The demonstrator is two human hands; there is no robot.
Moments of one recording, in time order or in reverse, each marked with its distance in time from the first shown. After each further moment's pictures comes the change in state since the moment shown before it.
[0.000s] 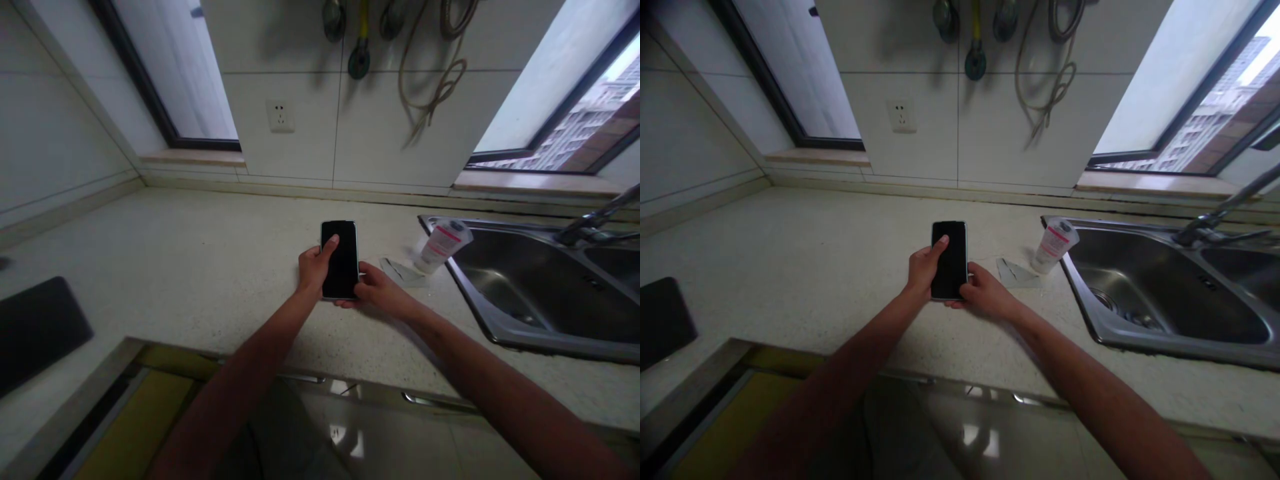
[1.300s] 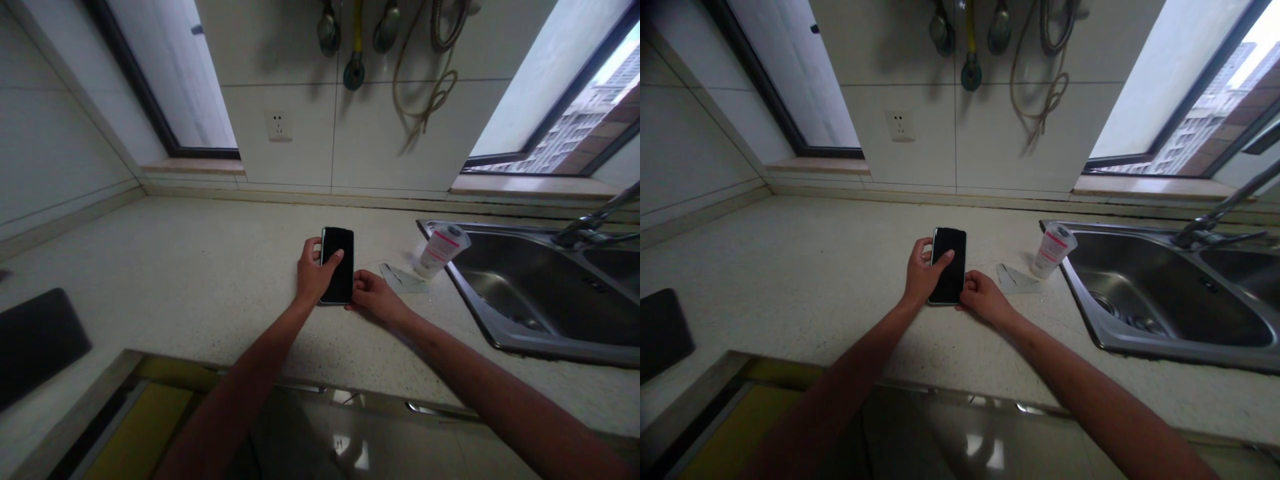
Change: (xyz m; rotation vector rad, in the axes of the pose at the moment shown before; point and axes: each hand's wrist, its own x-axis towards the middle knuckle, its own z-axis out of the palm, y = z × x) left_hand 0.000 0.009 -0.009 0.377 -0.039 0.336; right_hand 0.011 0.021 -0.004 0.087 0.176 -0.048
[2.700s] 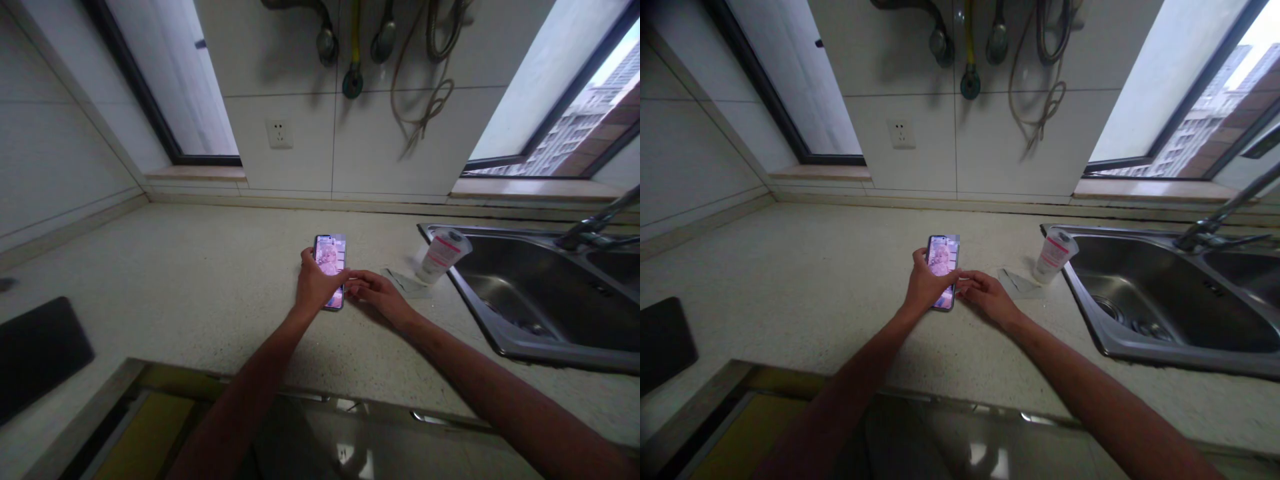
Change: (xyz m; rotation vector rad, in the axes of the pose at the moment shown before) left_hand -0.002 0.007 -0.003 0.464 -0.001 -0.097; right_hand 0.006 -0.004 -0.013 -0.012 -0.052 -0.161
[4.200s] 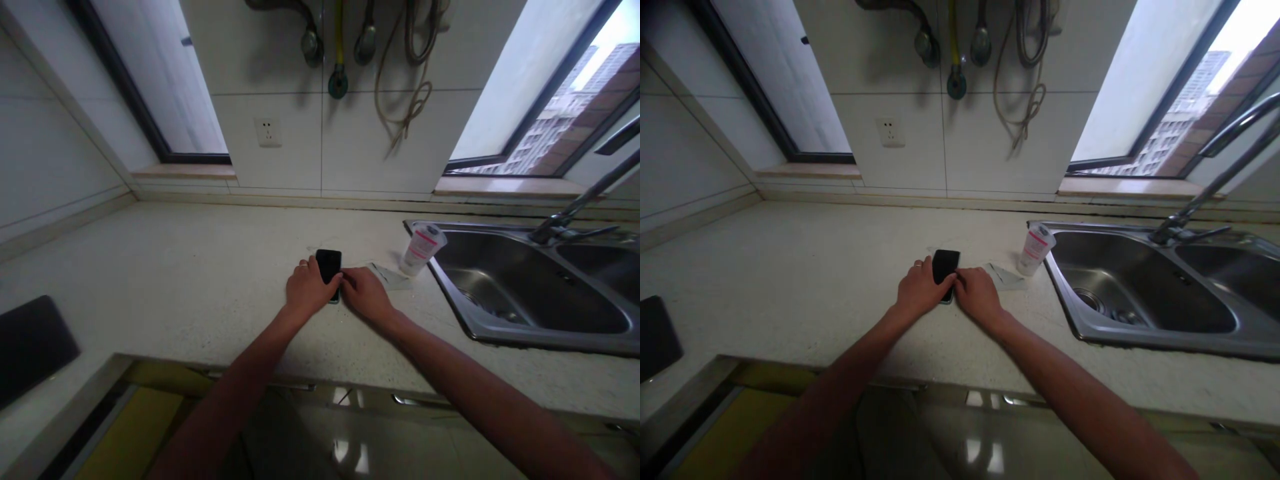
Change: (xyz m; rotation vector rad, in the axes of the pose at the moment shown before) left_hand -0.020 -0.002 0.014 0.629 -0.116 0.181; right_hand -0.005 -0.002 0.000 -1.157 0.223 -0.238
